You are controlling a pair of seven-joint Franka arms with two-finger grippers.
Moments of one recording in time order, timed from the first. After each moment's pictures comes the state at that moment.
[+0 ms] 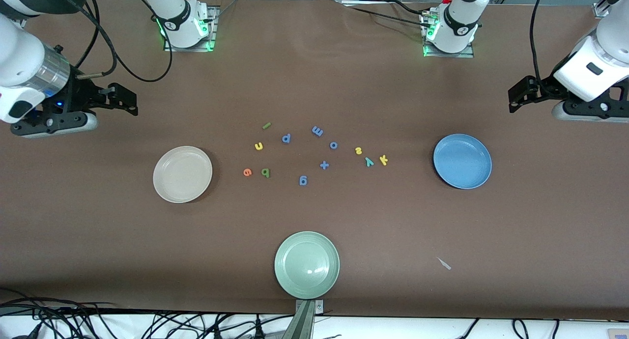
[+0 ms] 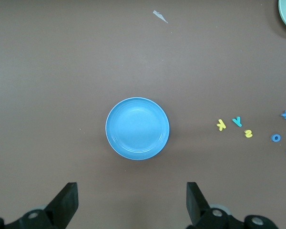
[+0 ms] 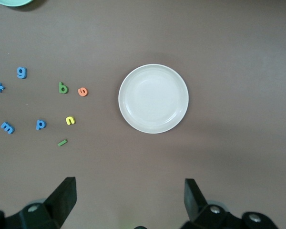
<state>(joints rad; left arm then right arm) -0.04 0.04 -0.08 -1.57 0.04 1.56 -0.07 0.19 0.13 -0.03 -1.51 0.04 1.55 0.00</state>
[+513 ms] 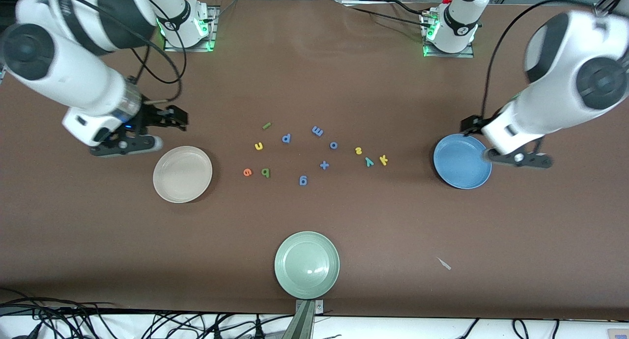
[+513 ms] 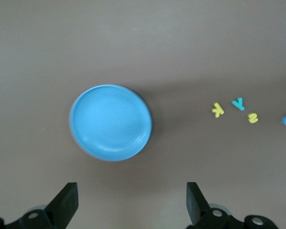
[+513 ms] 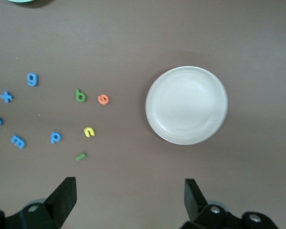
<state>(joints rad) -0.14 0.29 -0.09 -1.55 0.03 1.61 -0.10 0.34 0.24 -0.02 -1.54 0.05 1.68 0.20</state>
